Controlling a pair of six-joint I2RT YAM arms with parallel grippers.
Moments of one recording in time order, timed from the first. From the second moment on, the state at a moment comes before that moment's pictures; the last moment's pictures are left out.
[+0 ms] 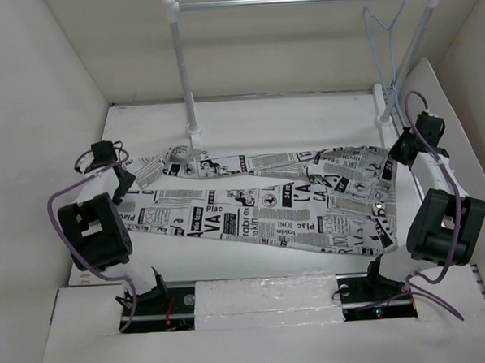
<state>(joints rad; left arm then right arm) 0.31 1.65 1.02 -0.49 -0.28 -0.74 -0.36 1.49 1.03 -0.26 -0.03 0.29</state>
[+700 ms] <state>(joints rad) 0.24 1.79 1.14 -0.42 -0.08 -0.70 -0.30 1.51 1.04 -0.26 -0.03 0.29</state>
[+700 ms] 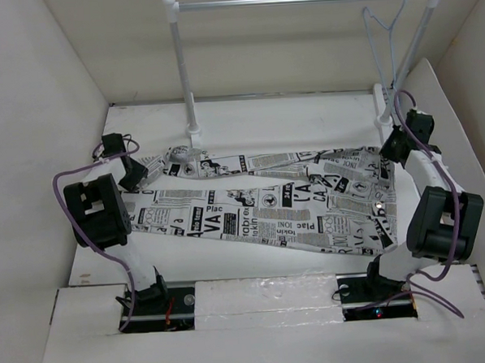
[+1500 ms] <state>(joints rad) 0.24 1.41 1.09 -0.47 0.00 -0.71 -0.33 1.53 1.07 -0.26 -0.01 0.32</state>
